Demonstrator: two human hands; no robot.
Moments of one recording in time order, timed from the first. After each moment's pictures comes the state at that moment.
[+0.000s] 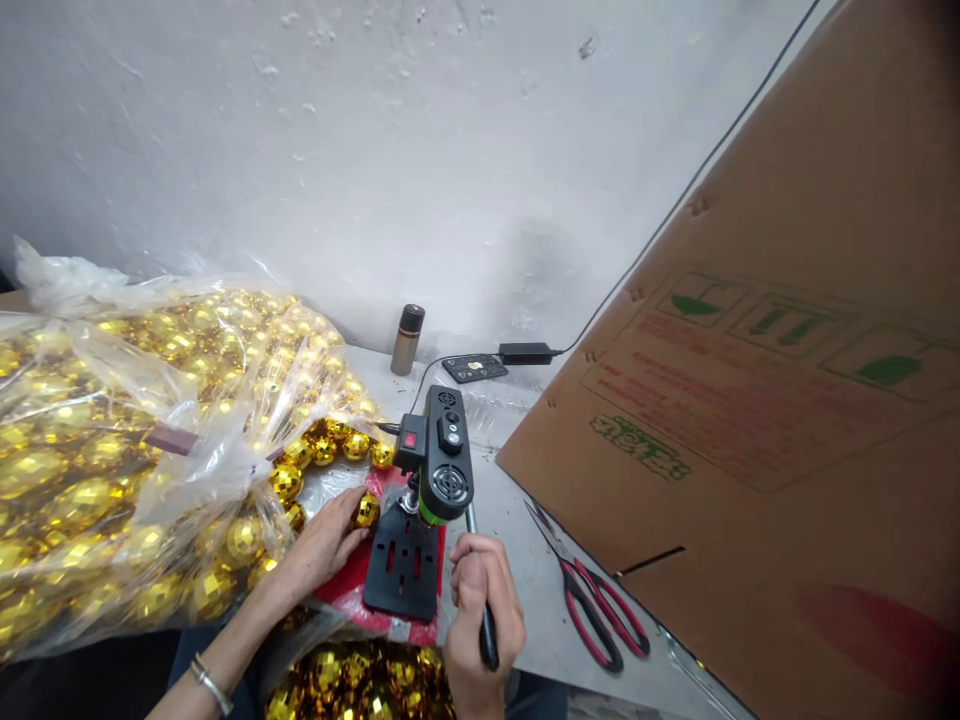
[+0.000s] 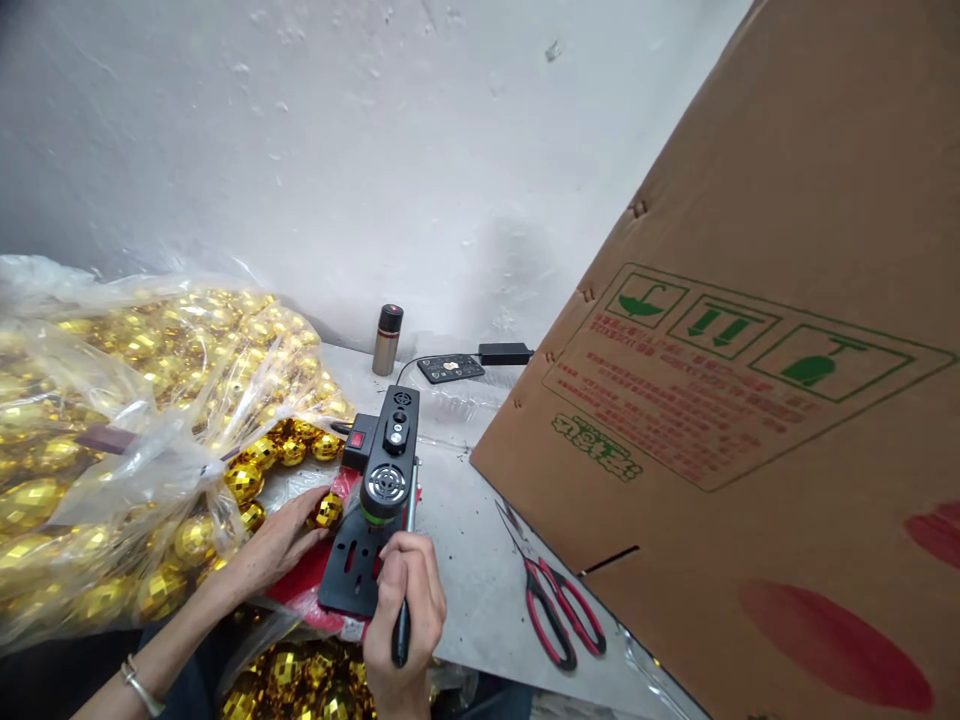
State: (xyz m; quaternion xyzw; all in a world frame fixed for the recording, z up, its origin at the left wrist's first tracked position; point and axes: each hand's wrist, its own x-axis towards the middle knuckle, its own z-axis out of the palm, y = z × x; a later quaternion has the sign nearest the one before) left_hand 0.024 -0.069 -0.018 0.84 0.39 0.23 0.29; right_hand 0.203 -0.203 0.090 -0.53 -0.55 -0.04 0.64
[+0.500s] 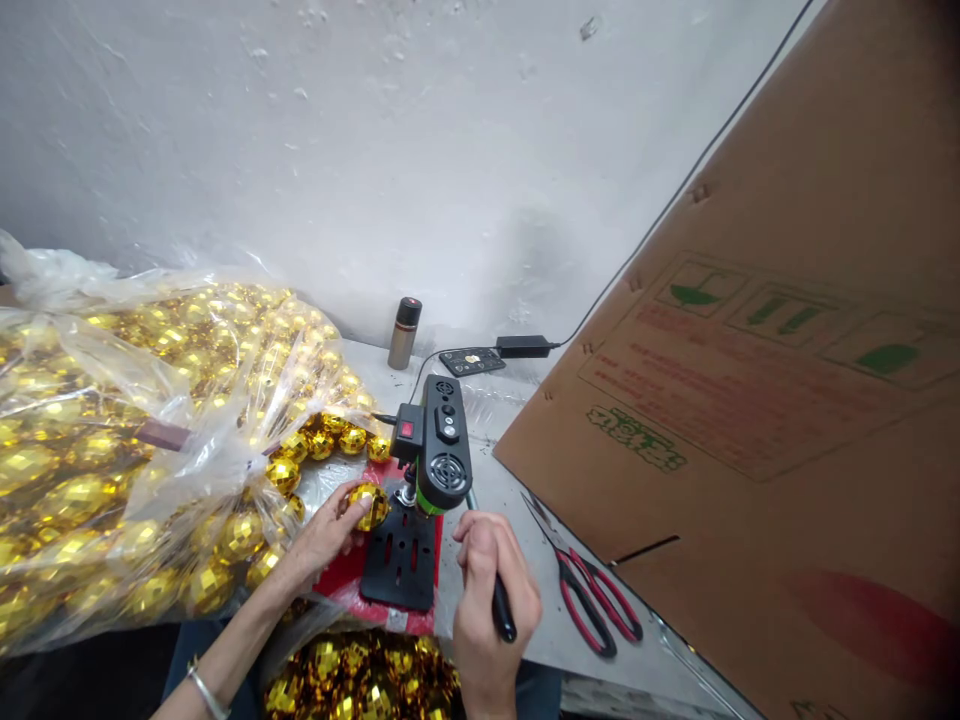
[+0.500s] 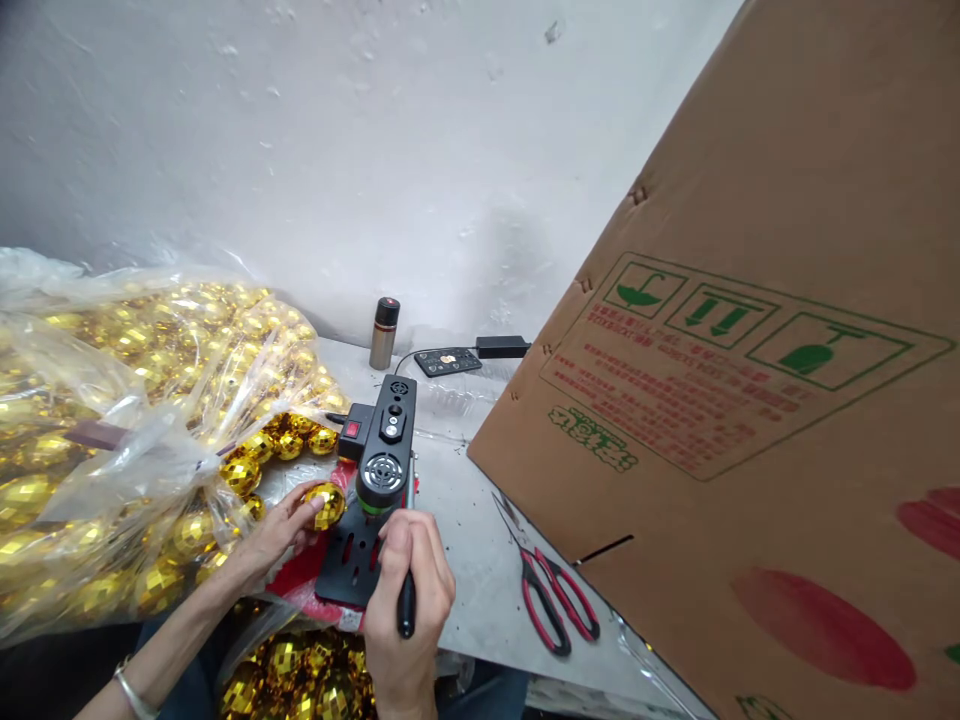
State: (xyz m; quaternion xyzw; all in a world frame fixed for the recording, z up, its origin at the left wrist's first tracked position) left_hand 0.051 -0.081 0.005 0.56 0.48 0.31 0.60; right_hand 0.202 -0.199 0.122 -0.54 -0.52 -0.01 0.66
